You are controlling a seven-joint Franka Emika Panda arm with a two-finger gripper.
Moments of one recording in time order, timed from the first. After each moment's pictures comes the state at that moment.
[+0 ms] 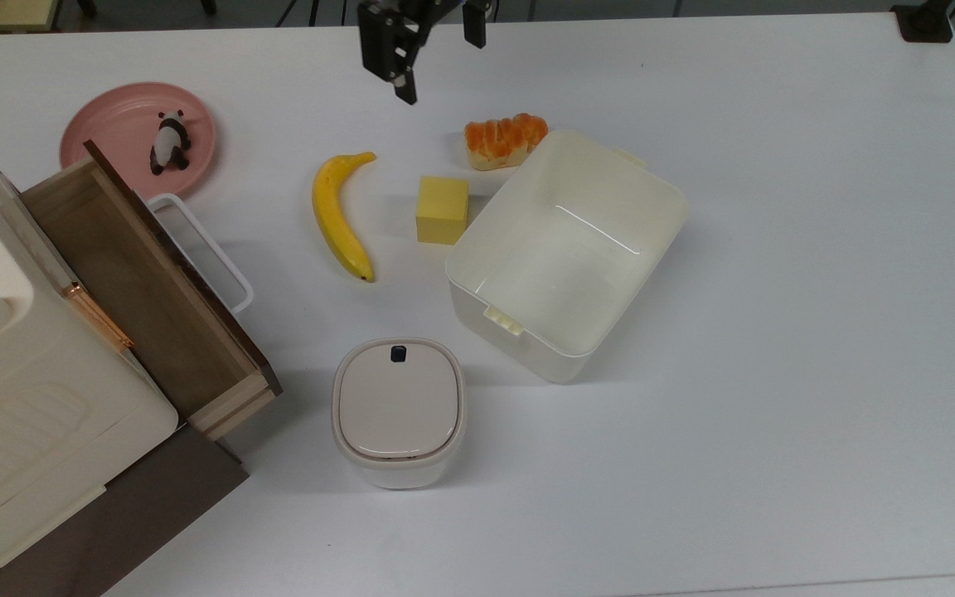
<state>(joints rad) 0.03 0.01 0.07 -1.66 0.03 1.79 -0.78</state>
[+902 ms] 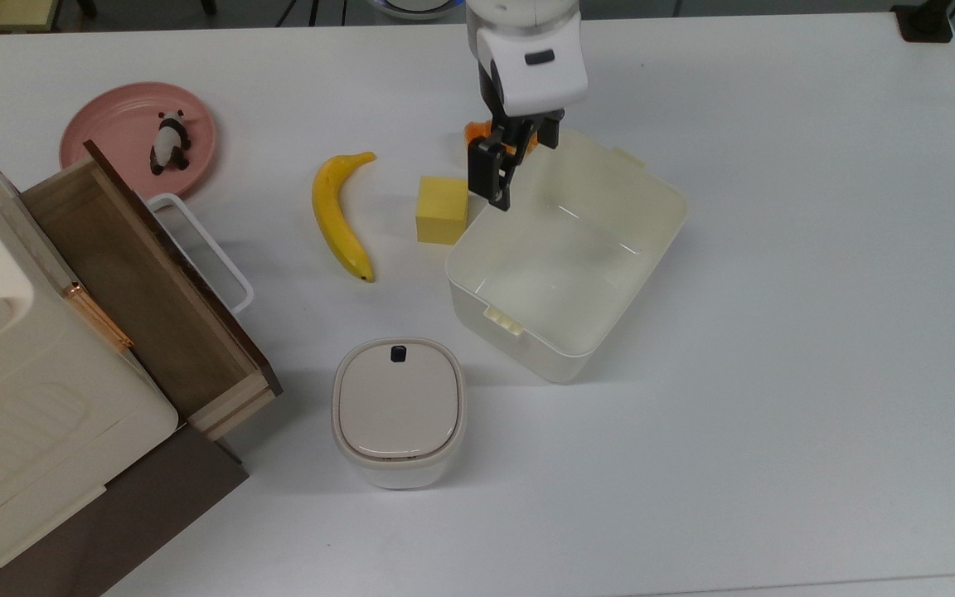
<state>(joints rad) 0.11 0.19 0.11 -1.68 0.03 1.99 -0.79</state>
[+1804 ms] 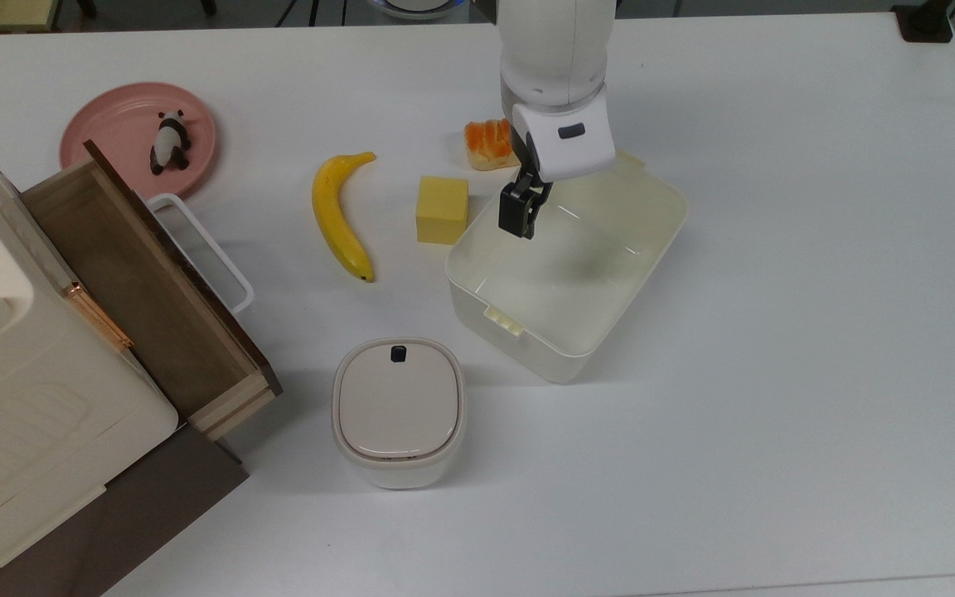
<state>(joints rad) 0.15 0.29 0.11 -1.68 0.03 1.99 -0.79</state>
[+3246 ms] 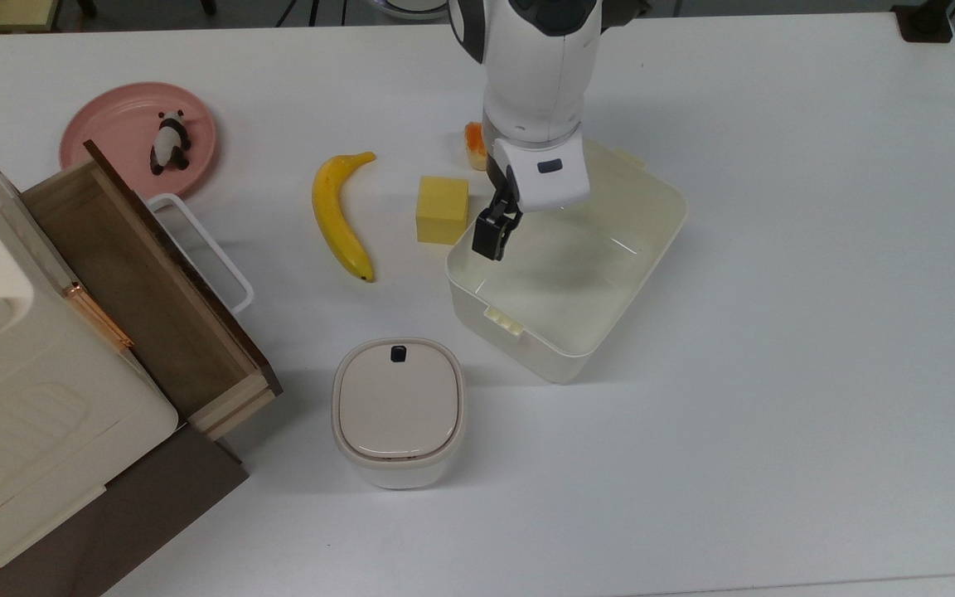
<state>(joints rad) 0.15 0.32 0.09 -1.74 -0.06 2.06 -0.79</state>
